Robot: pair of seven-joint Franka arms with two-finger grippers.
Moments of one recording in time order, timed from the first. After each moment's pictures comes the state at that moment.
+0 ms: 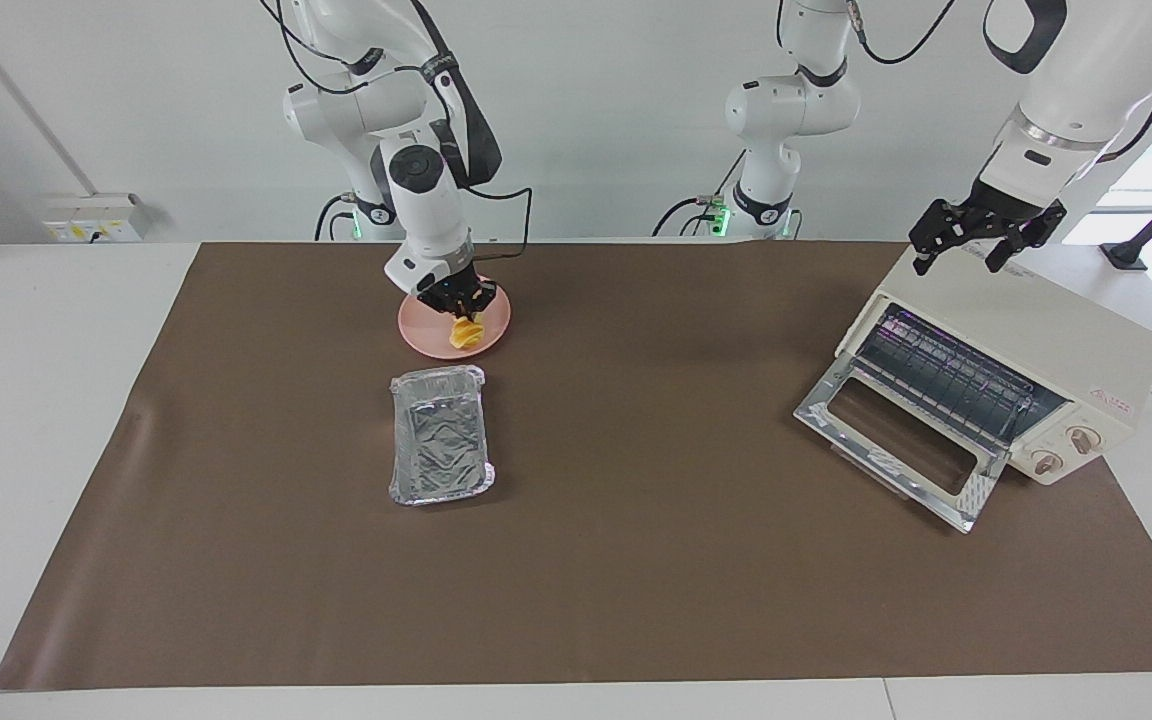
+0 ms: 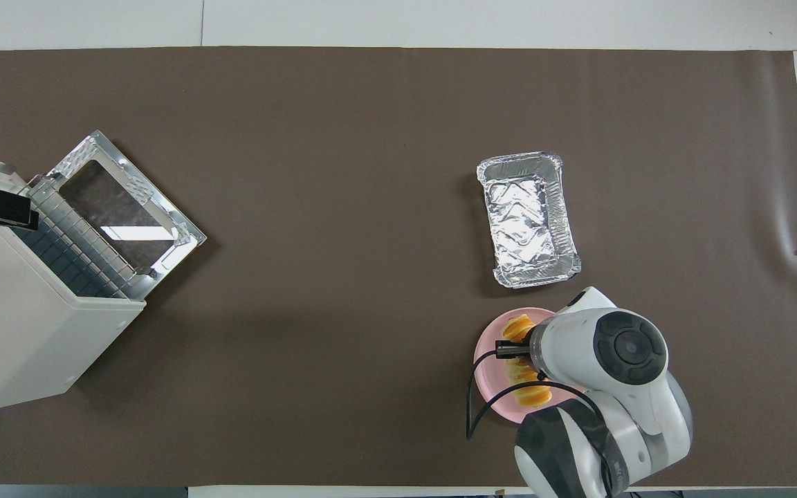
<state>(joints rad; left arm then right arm) 0.02 -0.05 -0.04 -1.63 0.02 1.58 0.03 0.32 -0.19 0.11 -2.52 0.14 2.26 0.37</state>
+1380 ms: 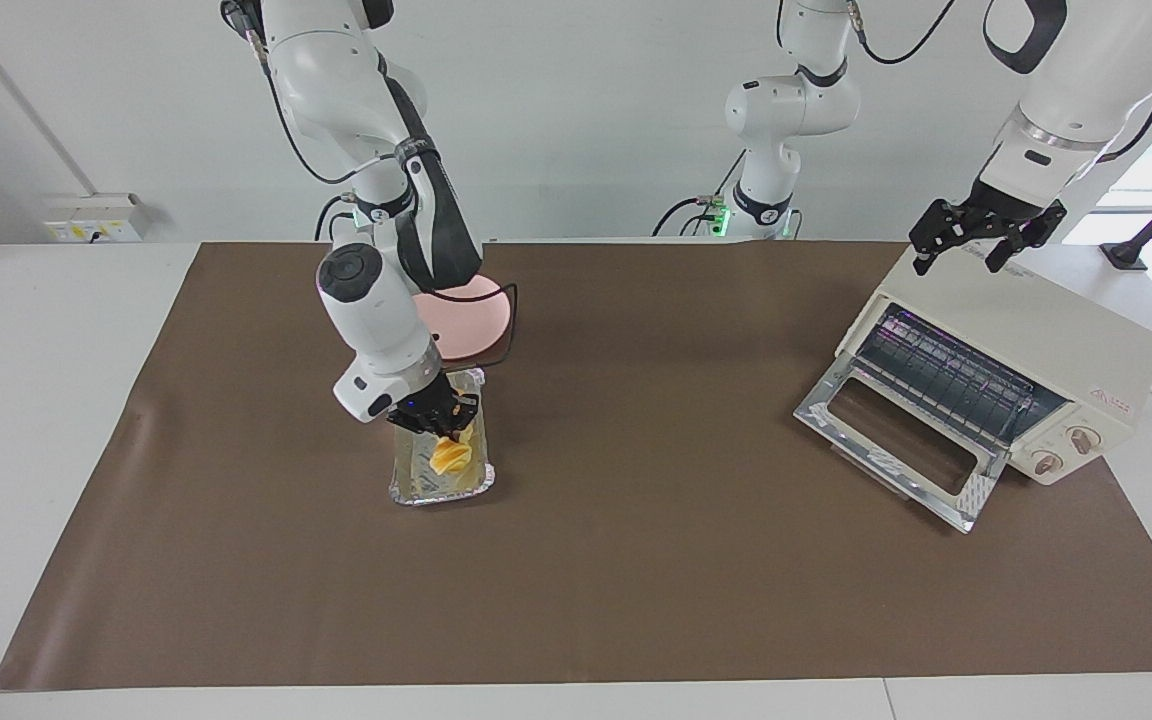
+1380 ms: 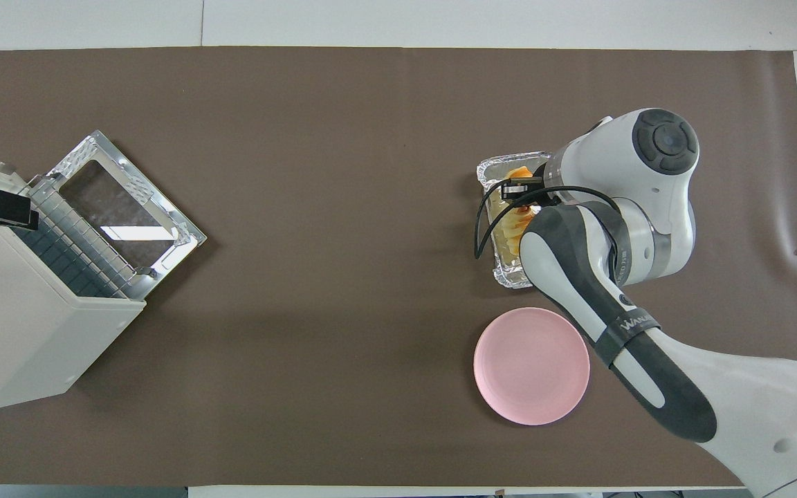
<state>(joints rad) 0.02 -0.05 -0.04 -1.63 0.02 1.58 0.03 0.18 0.33 0.09 -1.88 0.13 2.28 0.21</state>
